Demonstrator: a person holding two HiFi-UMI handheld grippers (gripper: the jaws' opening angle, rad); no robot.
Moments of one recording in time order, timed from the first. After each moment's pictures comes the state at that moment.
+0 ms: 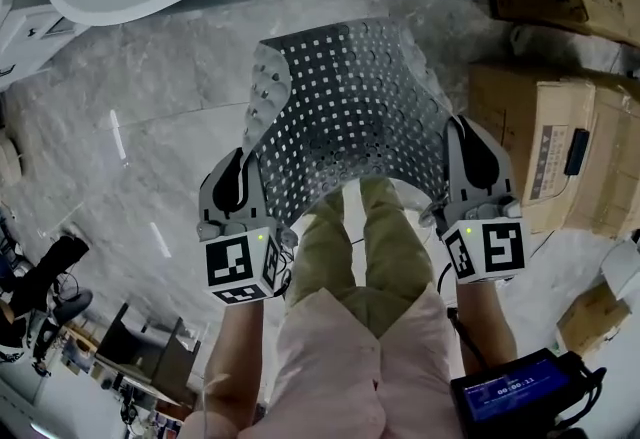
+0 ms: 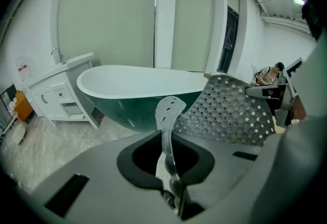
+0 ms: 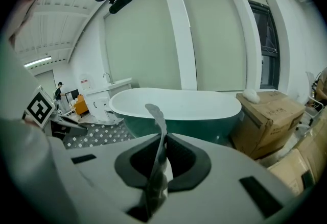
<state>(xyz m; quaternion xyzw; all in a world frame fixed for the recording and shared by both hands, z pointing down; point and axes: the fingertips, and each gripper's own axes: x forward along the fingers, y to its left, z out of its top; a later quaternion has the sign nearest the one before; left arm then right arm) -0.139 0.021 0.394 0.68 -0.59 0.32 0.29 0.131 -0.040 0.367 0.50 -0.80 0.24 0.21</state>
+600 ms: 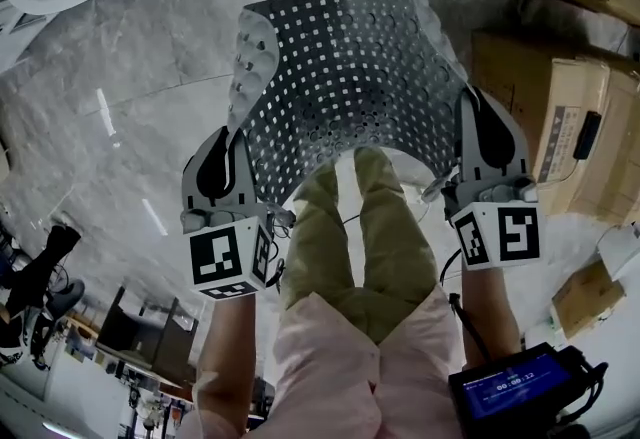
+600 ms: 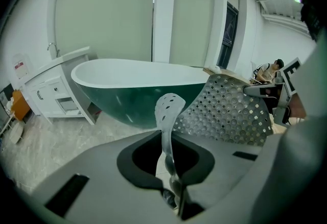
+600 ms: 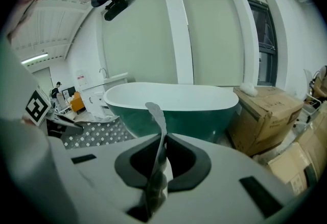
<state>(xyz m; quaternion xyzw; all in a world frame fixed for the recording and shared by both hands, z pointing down) -0.142 0.032 0.438 0.68 -0.58 0.33 0.30 0.134 -0.034 0.412 0.51 -0.79 0.24 0.23</state>
